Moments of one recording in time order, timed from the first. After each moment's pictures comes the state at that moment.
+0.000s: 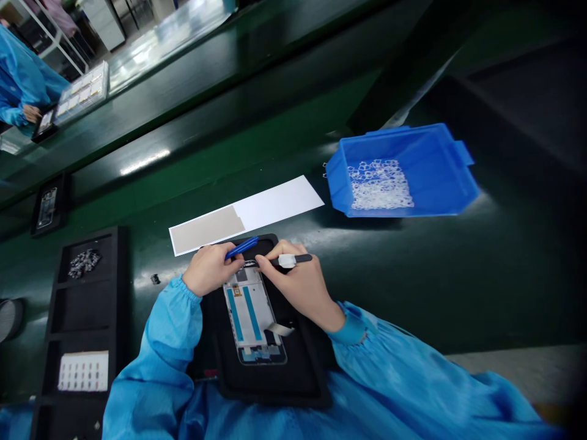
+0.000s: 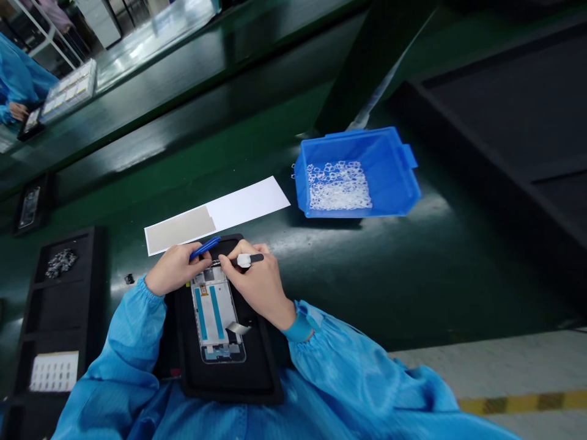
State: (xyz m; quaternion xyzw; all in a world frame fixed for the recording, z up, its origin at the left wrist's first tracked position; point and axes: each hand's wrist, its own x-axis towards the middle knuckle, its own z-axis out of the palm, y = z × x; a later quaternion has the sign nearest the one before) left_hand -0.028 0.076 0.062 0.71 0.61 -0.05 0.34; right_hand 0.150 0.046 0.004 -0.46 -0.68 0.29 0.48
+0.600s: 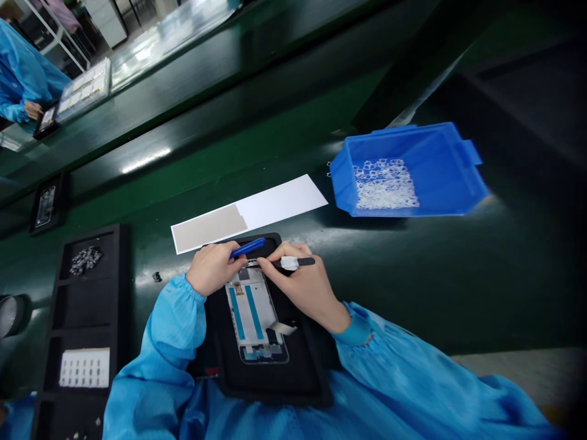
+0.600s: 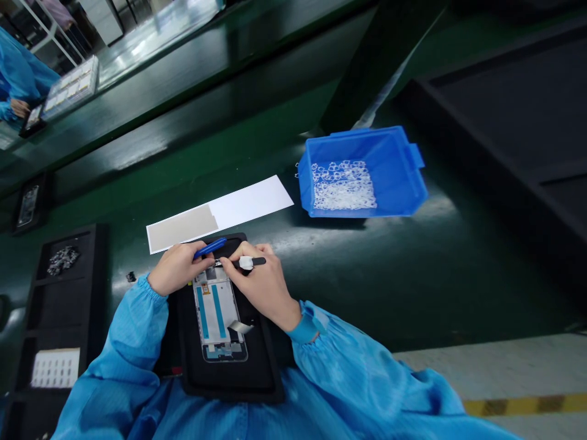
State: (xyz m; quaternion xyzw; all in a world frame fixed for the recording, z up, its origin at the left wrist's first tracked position) left_hand -0.027 0.073 0.062 0.73 0.62 -0.09 0.29; right_hand 0.154 0.044 0.002 -0.49 -0.69 0.32 0.43
